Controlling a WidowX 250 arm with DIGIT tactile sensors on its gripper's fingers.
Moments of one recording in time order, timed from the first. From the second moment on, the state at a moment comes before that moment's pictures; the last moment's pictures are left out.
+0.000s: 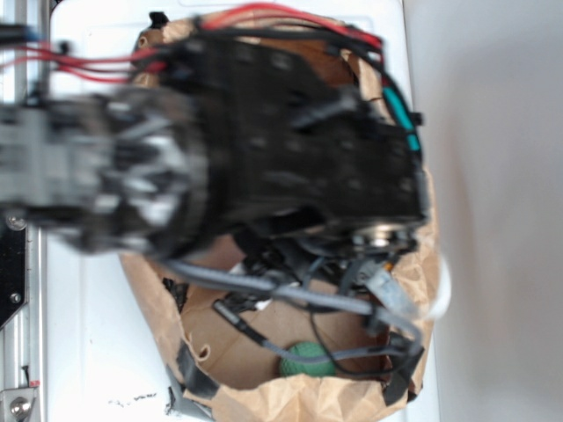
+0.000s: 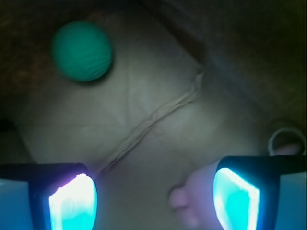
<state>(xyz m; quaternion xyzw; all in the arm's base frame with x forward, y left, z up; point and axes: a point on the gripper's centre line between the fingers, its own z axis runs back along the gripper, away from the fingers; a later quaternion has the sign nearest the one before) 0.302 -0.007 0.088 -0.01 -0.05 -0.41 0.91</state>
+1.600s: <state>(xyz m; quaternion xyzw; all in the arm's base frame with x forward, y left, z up) 0.289 -0.048 0.055 -0.05 -0.10 -0.54 0.84</state>
